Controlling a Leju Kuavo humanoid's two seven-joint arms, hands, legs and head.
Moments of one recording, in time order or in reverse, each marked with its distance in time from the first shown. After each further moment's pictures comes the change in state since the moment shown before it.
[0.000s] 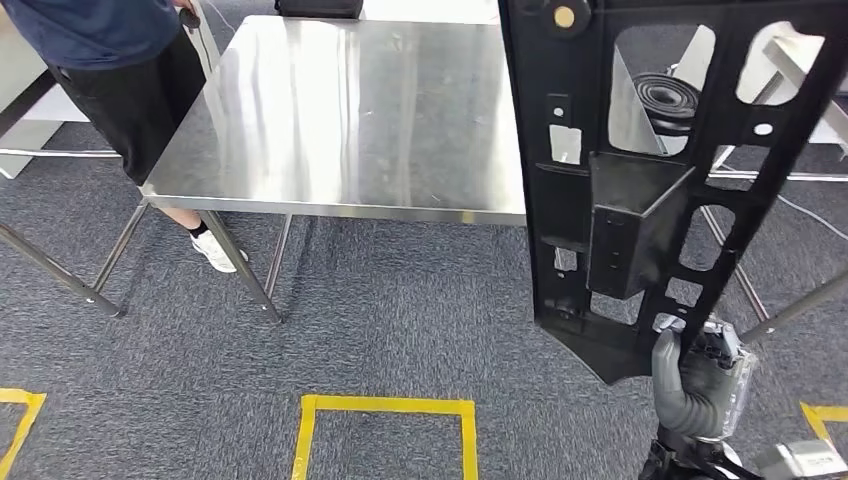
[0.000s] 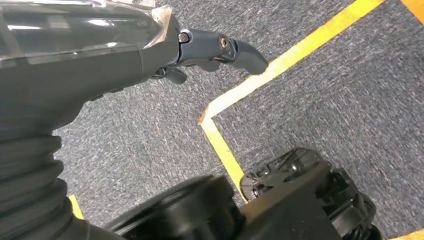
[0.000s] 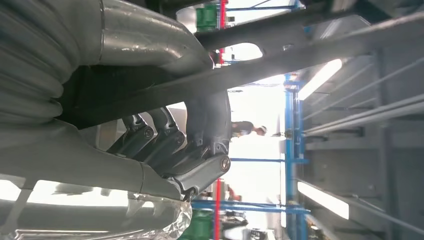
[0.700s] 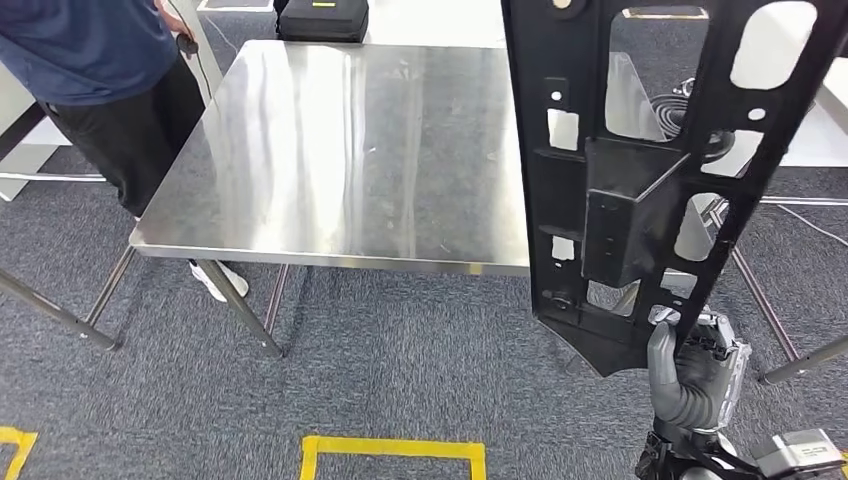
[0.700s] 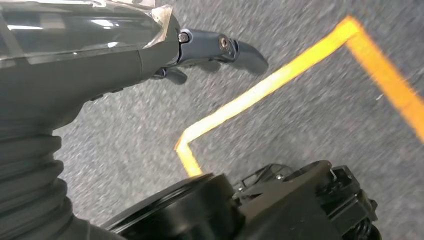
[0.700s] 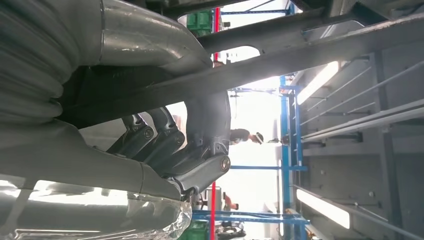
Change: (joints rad) left arm -0.001 0.000 0.000 0.005 -0.003 0.005 -0.004; right arm -0.015 -0.006 0.015 0.010 -0.010 0.001 -0.001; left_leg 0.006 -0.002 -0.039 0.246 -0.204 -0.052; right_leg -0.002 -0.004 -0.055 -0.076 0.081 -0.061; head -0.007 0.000
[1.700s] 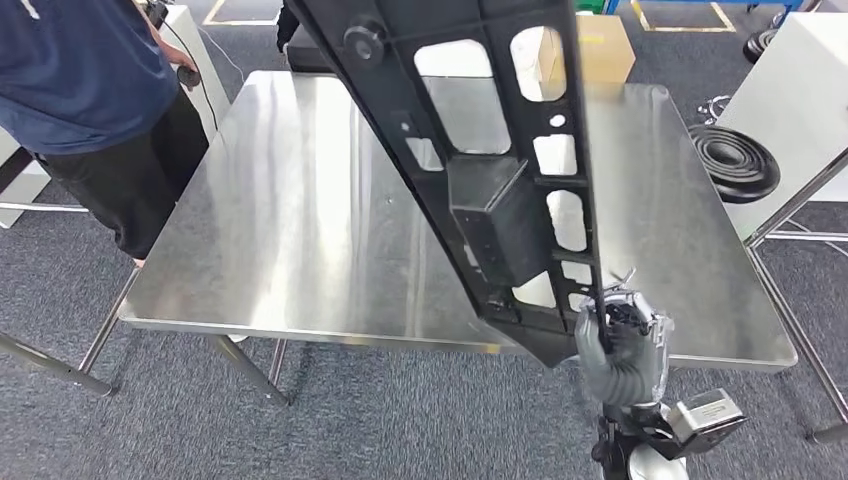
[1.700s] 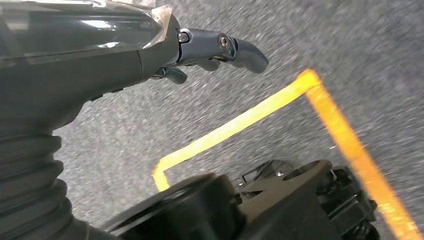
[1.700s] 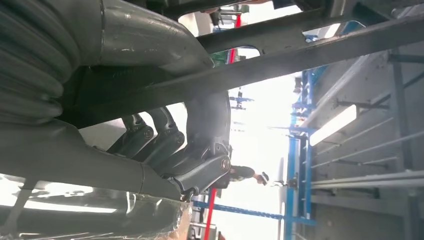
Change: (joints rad) left arm -0.002 0.004 0.013 0.001 0.012 -0.009 0.015; right arm -0.078 -0.014 0.186 0.064 0.164 -0.043 0.044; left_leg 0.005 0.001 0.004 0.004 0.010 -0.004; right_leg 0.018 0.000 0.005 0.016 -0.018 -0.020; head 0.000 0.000
